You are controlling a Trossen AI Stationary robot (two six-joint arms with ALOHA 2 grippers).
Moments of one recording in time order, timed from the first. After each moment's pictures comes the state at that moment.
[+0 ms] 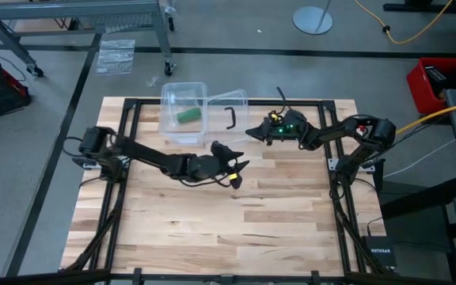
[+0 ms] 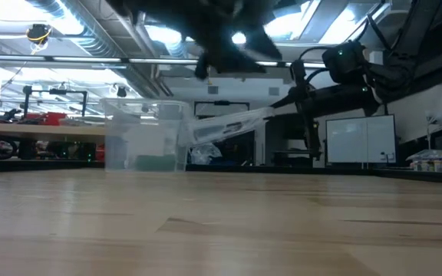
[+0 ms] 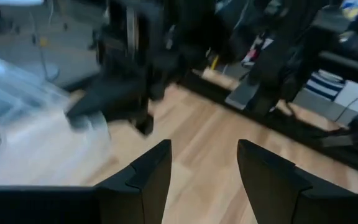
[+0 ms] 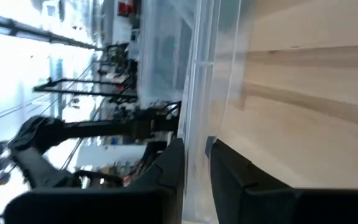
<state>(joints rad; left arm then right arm) -0.13 1.75 1.08 0.39 -0.59 -0.40 -0.55 1.61 0.46 0.98 -0.46 1.35</state>
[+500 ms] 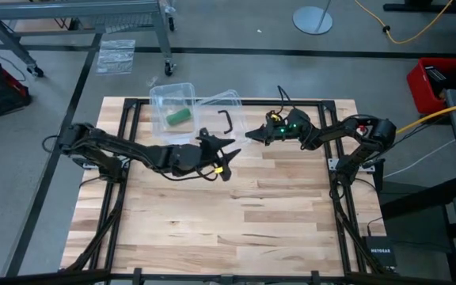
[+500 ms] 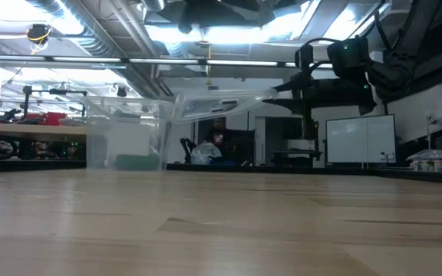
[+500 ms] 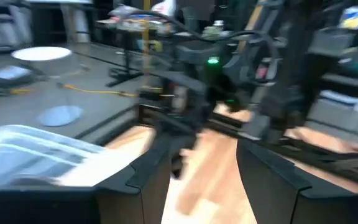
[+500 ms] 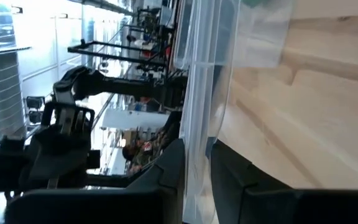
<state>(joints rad) -0.14 1.54 1.08 0.29 -0.65 -0.20 -0.55 1.61 0.46 1.10 -0.63 1.35</state>
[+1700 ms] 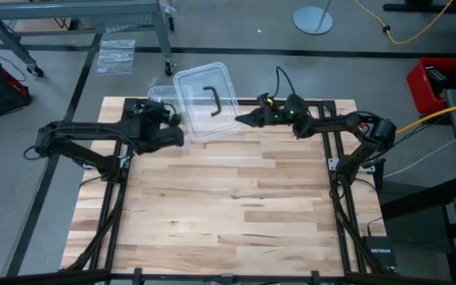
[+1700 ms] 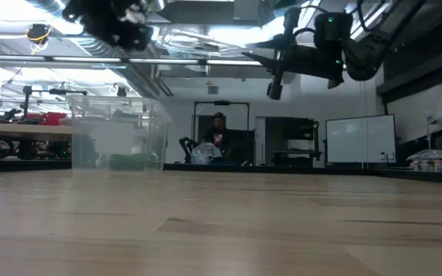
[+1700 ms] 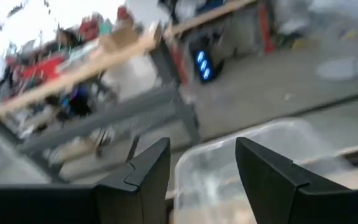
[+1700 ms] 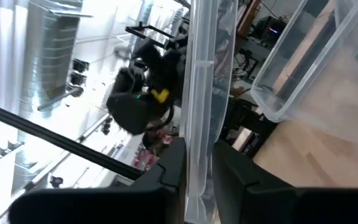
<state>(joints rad) 0.11 1.25 1.08 -1.09 -1.42 -0.92 -0.55 1.61 0.73 1.08 -0.68 1.24</state>
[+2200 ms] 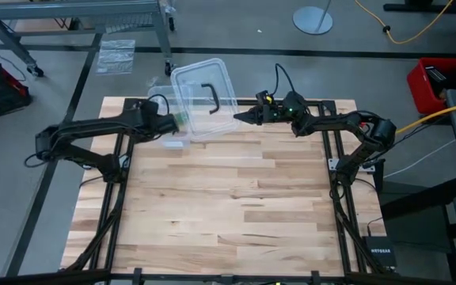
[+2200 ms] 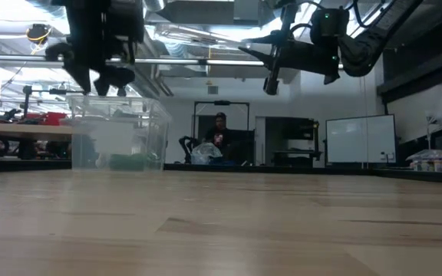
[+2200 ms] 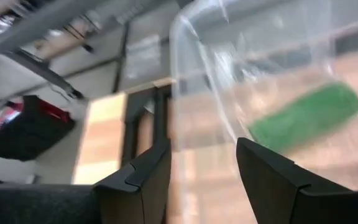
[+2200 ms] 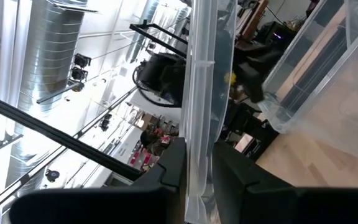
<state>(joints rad) 0.37 1.24 0.95 -1.13 -0.94 -0.94 -0.55 1.61 0.78 1.05 -0.68 1.20</state>
